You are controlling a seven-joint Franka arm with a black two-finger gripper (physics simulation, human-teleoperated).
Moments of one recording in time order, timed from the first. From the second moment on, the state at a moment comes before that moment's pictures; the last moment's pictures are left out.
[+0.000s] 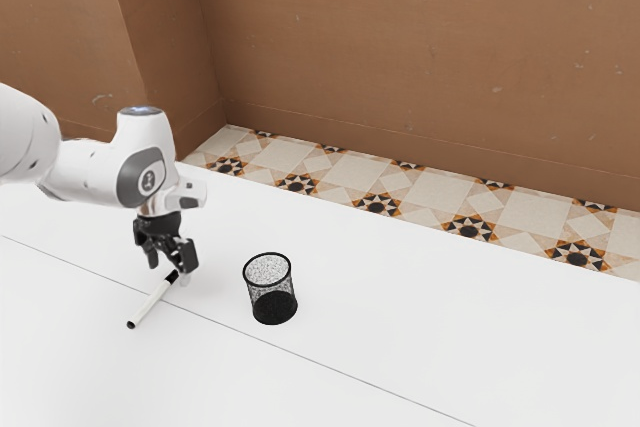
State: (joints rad) arm -0.11 0.27 0.31 -2.13 -0.05 2.25 0.38
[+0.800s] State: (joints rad) arm -0.10 0.33 0.32 -2.14 -0.05 2.36 0.29
